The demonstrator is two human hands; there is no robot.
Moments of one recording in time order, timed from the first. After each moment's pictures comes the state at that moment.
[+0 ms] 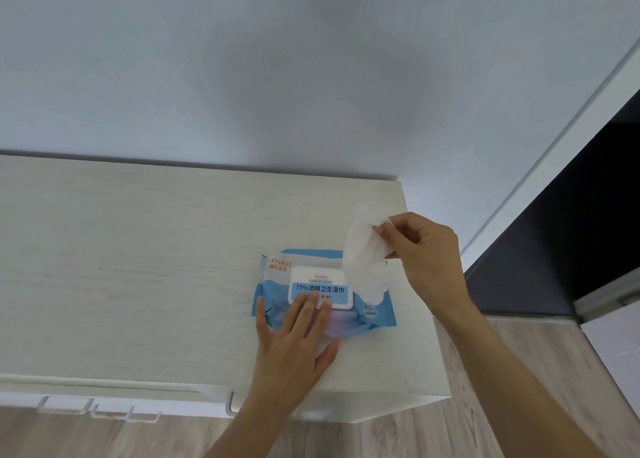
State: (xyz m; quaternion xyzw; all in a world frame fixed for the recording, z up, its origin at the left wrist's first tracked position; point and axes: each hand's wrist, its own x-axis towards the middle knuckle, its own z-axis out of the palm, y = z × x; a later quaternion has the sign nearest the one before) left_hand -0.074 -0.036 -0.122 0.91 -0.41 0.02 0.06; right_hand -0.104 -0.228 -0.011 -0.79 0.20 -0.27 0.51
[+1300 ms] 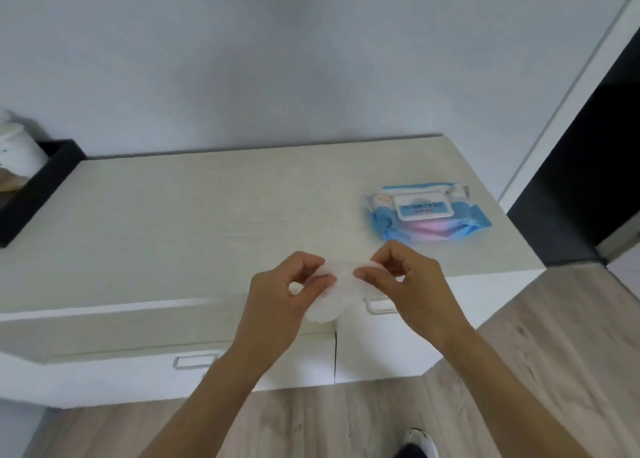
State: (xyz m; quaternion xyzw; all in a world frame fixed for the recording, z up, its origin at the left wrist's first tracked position) left_hand -0.046 0.195 -0.030 0.77 -0.33 -0.07 0.54; right_hand -0.143 0.041 -0.036 -0.80 0.19 -0.22 0.53
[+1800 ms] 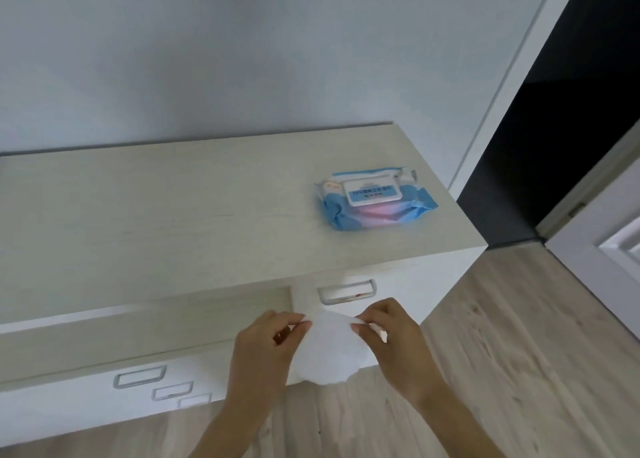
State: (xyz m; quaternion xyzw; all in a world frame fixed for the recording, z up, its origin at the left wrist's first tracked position) left_hand -0.095 0.192 -0.119 0.82 -0.26 -0.13 0.50; right_hand -0.215 0.051 -0.129 -0.85 0.29 -0.17 0.40
